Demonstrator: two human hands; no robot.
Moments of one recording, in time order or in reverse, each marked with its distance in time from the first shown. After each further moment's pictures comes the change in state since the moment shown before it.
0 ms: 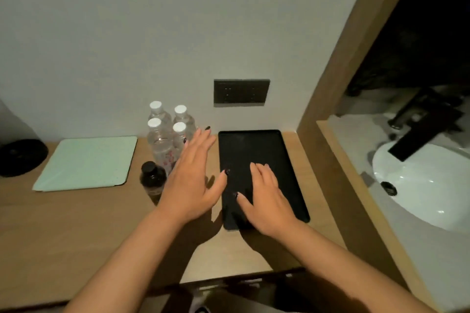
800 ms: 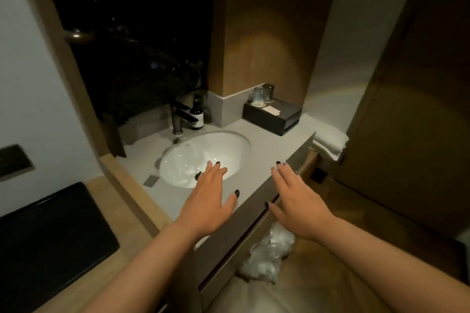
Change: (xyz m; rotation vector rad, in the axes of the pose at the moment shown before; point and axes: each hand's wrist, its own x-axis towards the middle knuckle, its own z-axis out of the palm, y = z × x) left_hand -0.086 0.415 0.207 -0.142 -0.475 0.537; right_hand -0.379 0.296 -0.234 -0.419 0.357 0.439
